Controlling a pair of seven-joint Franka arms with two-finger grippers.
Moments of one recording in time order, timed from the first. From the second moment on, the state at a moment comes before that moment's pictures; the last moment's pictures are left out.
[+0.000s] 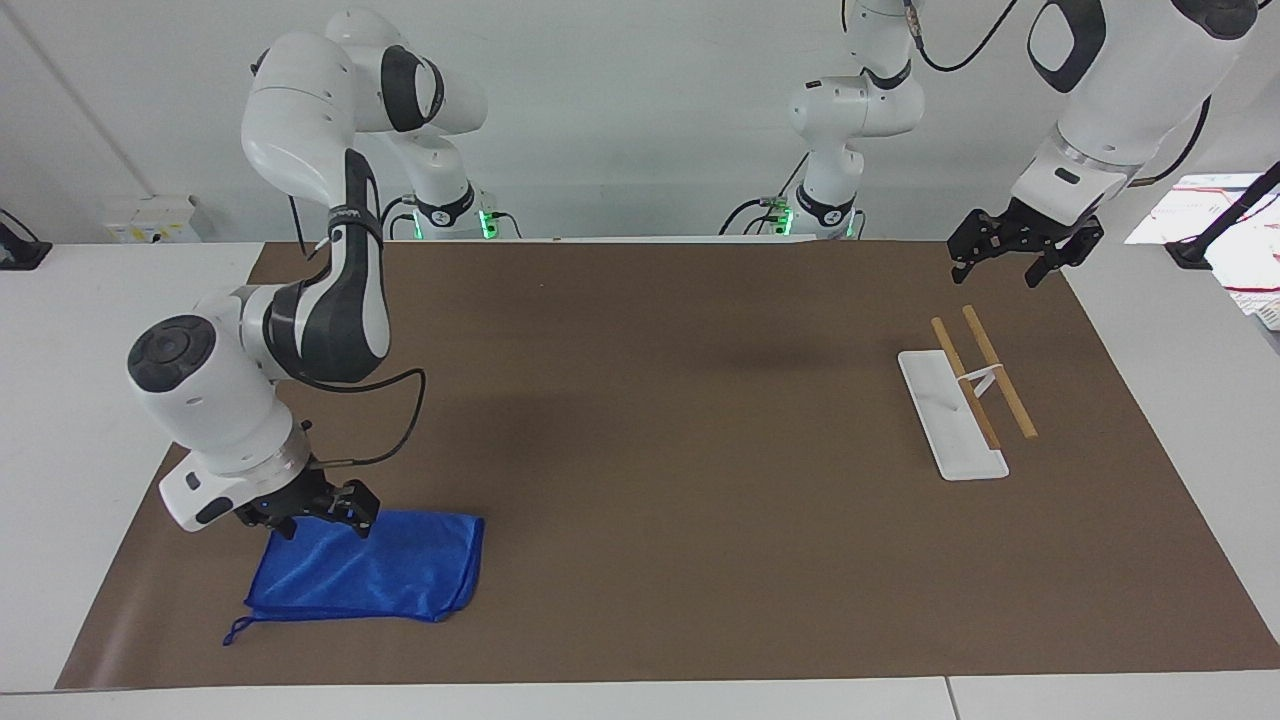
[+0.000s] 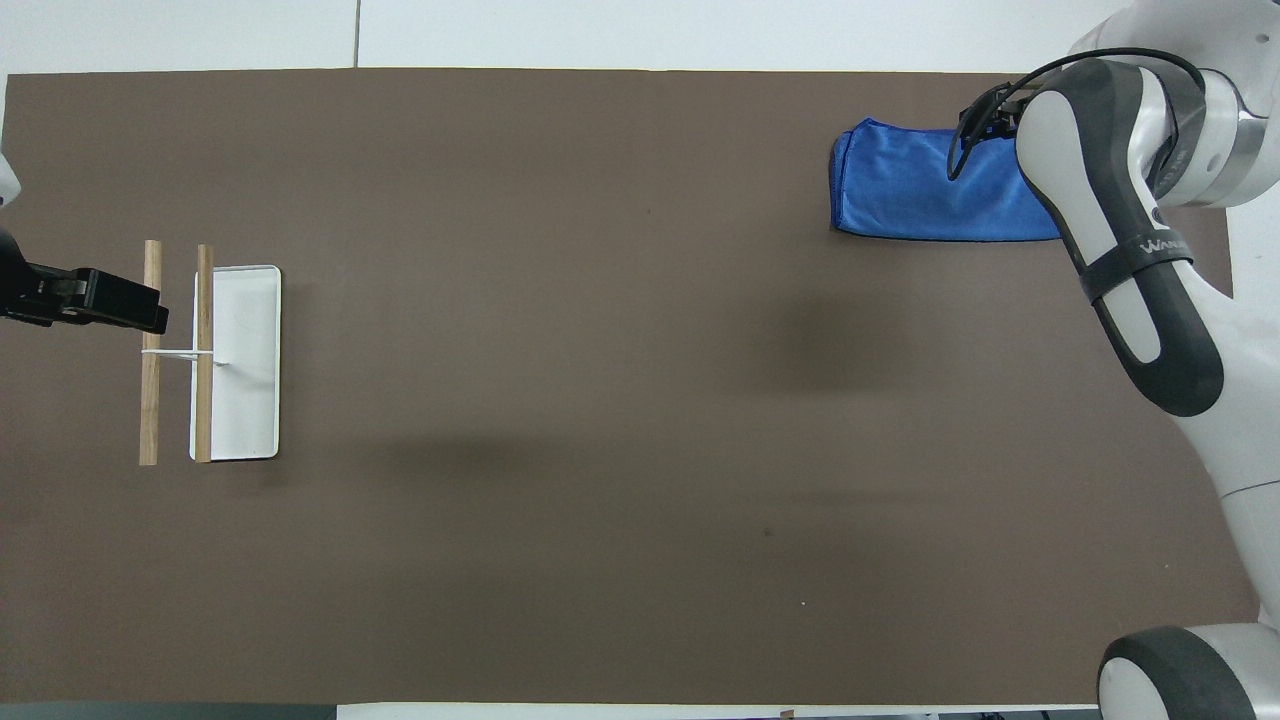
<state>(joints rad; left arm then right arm) -0.05 -0.03 -0.02 -1.63 -0.01 1.57 0.09 0.02 0.69 -0.07 -1.17 0.09 1.96 -0.01</state>
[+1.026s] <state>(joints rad) -0.05 -0.03 -0.02 -1.63 -0.01 1.57 0.09 0.03 0.73 -0.06 -1.38 0.09 2.25 -0.08</state>
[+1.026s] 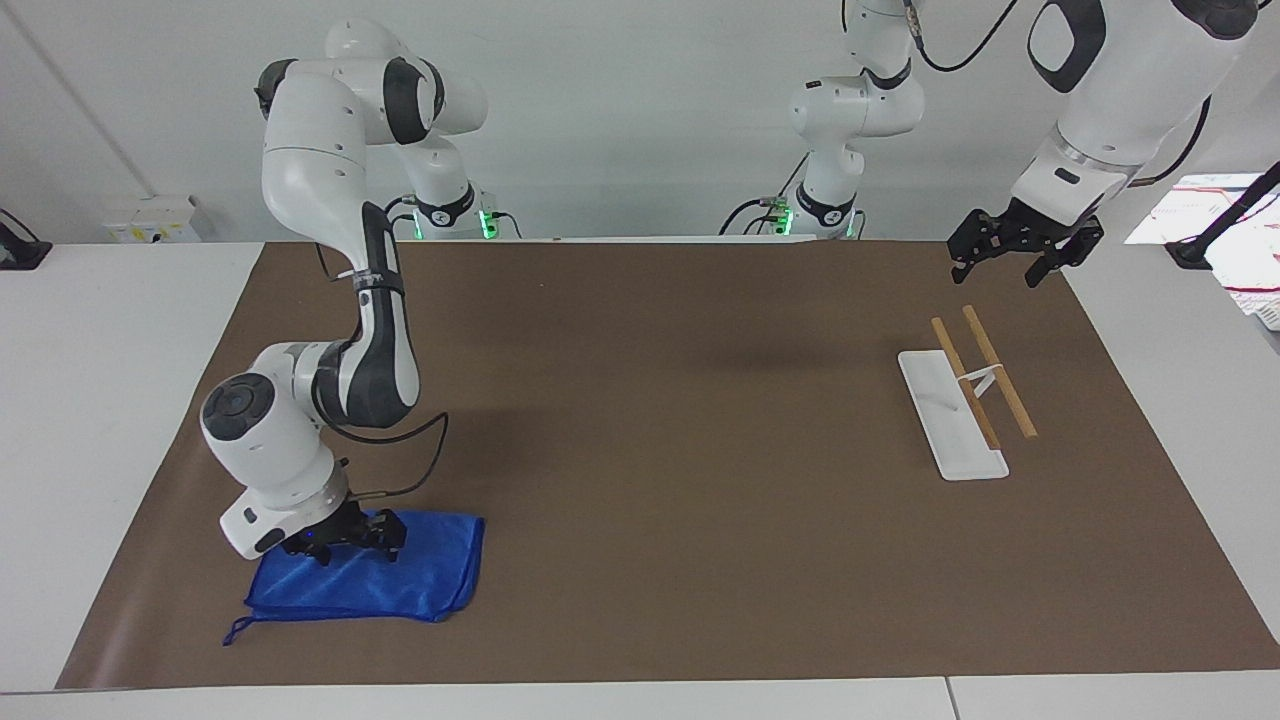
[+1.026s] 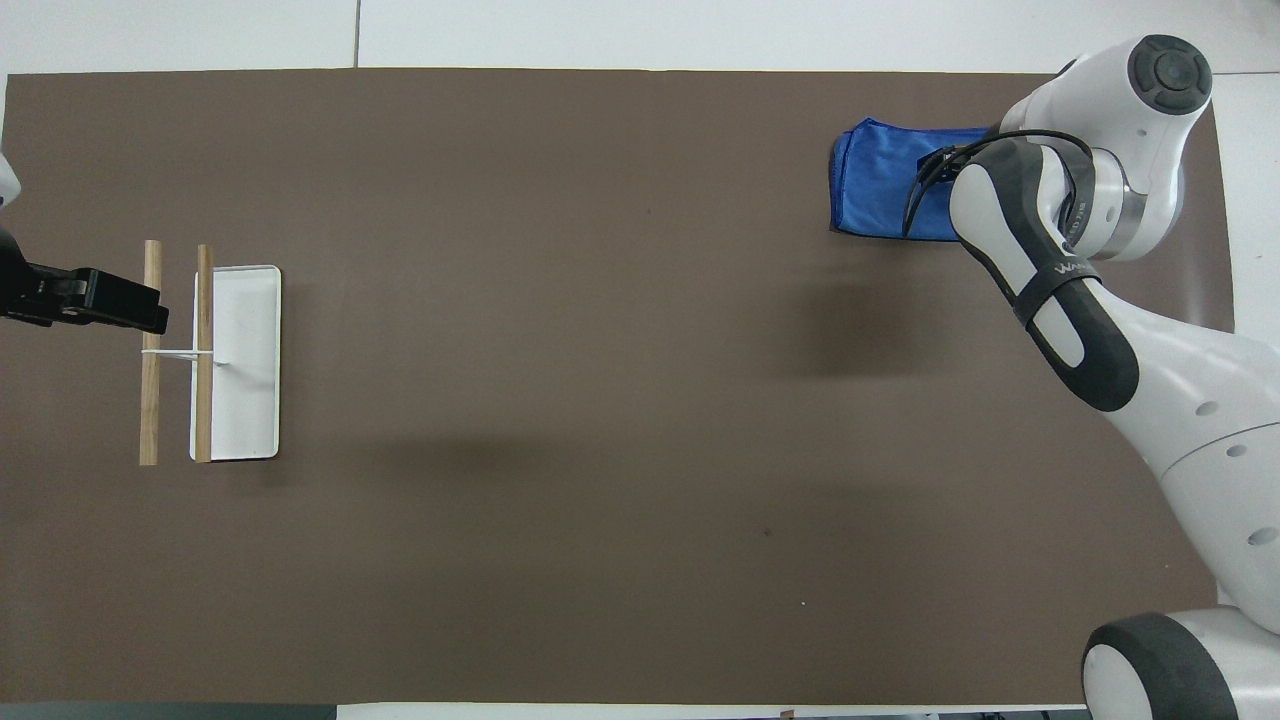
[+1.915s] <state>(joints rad) -0.05 -0.03 -0.02 -1.63 -0.01 1.57 0.09 0.03 0.73 -0.06 -1.42 0.09 2.30 -0.08</state>
